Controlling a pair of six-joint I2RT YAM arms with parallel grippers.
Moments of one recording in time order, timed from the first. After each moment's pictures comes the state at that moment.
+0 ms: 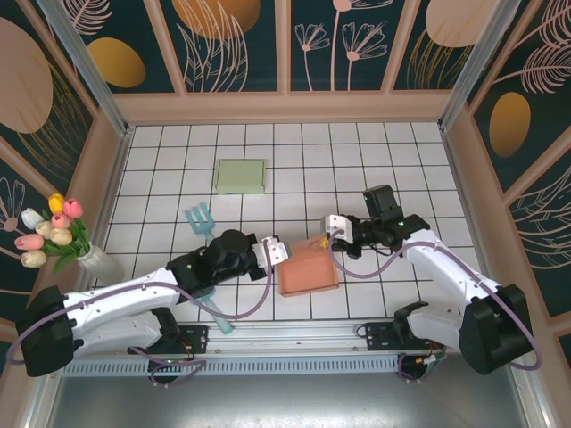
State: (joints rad) left arm -1.03 1.04 0.56 0.03 -0.03 0.38; right arm 0.42 1.15 0.72 -0.52 -0.77 -1.00
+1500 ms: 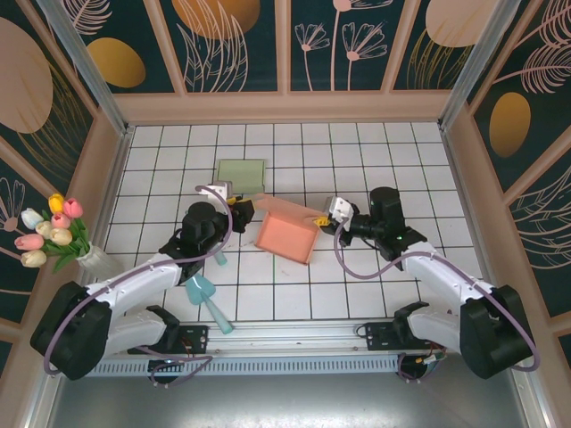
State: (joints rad) left arm -0.58 1.18 0.47 0.43 -0.02 -0.44; right arm 0.42 1.13 0.54 0.11 -0.73 -0.57
